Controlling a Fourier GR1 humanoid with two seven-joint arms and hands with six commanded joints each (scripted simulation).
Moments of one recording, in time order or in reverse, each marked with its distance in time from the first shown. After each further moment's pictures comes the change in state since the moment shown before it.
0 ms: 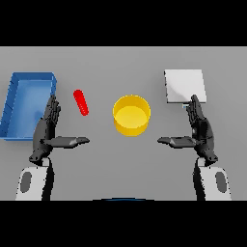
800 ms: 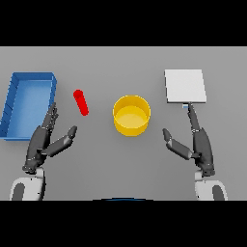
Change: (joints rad) left arm 0.113 0.094 -0.087 -0.152 -0.109 -0.039 0.037; right arm 0.139 -0.047 0.138 -0.143 0.284 -0.081 -0.085
